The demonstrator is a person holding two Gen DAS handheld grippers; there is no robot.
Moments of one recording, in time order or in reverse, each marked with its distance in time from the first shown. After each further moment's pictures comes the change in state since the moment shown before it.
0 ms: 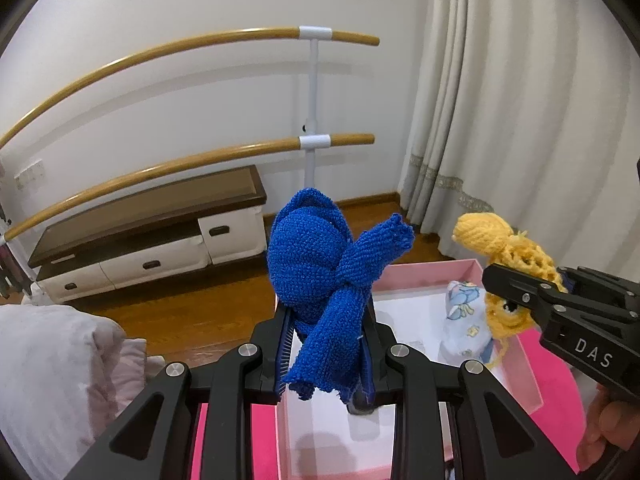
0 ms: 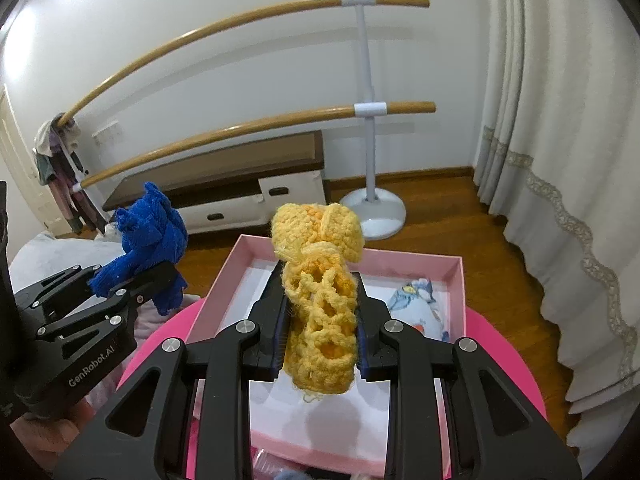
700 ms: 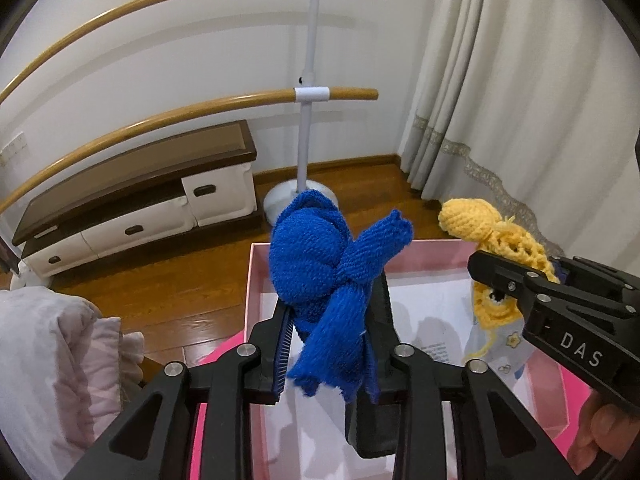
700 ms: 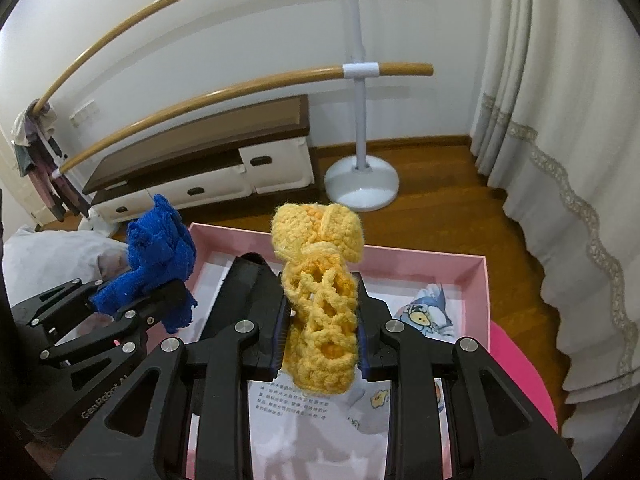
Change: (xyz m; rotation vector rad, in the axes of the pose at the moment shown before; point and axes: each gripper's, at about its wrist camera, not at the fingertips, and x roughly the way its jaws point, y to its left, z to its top) left arm 0.144 0.000 0.065 -0.027 0.156 -0.018; right arm 0.085 -0.016 0.012 0.022 0.133 -0.036
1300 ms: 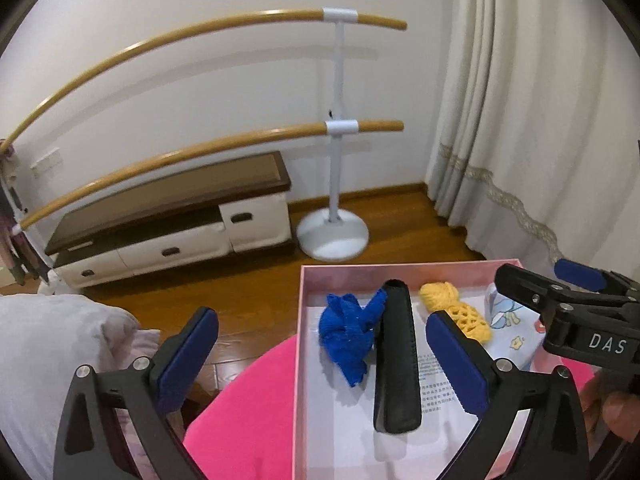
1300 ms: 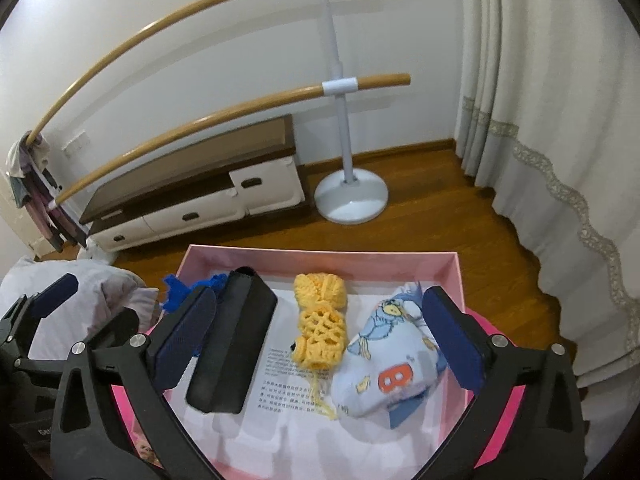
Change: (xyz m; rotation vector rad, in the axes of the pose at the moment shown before) left arm -0.057 -0.012 -0.025 -0.009 -0.139 0.121; right arm -0.036 -0.016 -0.005 0.083 -0.079 -0.013
